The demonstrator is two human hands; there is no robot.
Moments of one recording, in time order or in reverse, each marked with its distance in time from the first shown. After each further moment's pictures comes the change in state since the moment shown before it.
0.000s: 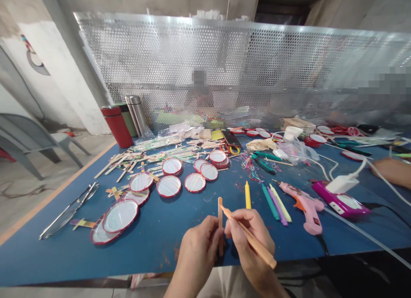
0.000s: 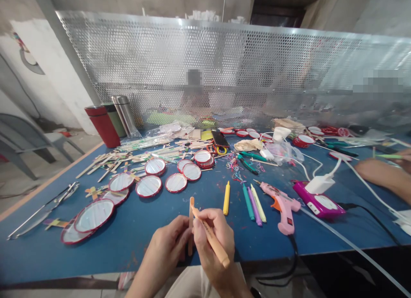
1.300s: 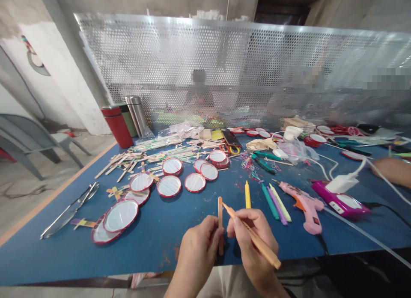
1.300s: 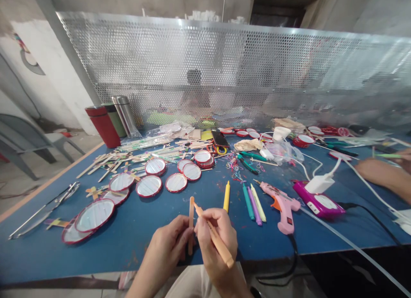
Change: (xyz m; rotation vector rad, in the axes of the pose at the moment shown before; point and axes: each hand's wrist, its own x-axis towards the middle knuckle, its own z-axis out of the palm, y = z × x) left_hand -0.001 0.002 -0.001 0.015 0.022 0.001; right_hand -0.001 0.000 0.000 0.008 0.060 0.027
